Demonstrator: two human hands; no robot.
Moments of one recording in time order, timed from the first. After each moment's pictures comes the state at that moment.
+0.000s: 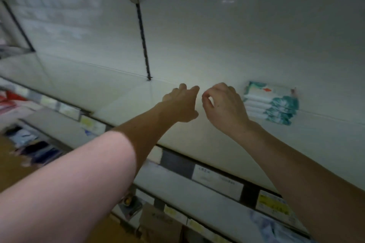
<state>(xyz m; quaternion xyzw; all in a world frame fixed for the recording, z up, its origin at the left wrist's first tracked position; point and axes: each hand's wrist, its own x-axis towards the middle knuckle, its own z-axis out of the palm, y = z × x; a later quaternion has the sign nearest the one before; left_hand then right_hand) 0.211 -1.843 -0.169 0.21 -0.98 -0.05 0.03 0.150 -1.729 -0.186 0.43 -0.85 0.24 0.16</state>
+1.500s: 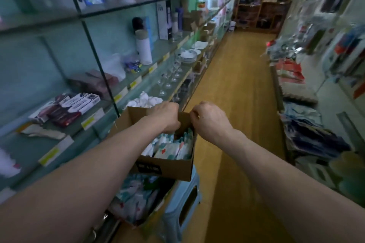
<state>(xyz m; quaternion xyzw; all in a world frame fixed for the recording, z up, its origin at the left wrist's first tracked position) 1.107 -1.969 -0.216 0.85 -0.51 -0.11 0.01 0.983 -2.027 -0.225 0.92 -0.34 0.15 -0.11</state>
